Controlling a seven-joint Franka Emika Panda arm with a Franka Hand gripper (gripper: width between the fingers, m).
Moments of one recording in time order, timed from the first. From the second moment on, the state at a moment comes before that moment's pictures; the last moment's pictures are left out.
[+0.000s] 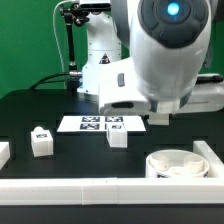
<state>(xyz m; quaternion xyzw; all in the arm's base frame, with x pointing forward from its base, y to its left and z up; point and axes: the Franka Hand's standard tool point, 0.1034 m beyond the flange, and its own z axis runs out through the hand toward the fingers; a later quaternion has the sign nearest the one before) 0.539 0.065 0.077 -0.90 0.03 0.43 0.06</state>
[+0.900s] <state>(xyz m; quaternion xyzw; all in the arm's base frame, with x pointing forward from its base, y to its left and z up) 0.608 0.068 0.102 -0.98 0.04 0.19 0.07</state>
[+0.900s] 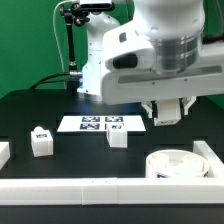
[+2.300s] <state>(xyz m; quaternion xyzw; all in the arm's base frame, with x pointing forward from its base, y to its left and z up) 0.661 0.071 0.109 -0.98 0.00 -0.21 0.04</state>
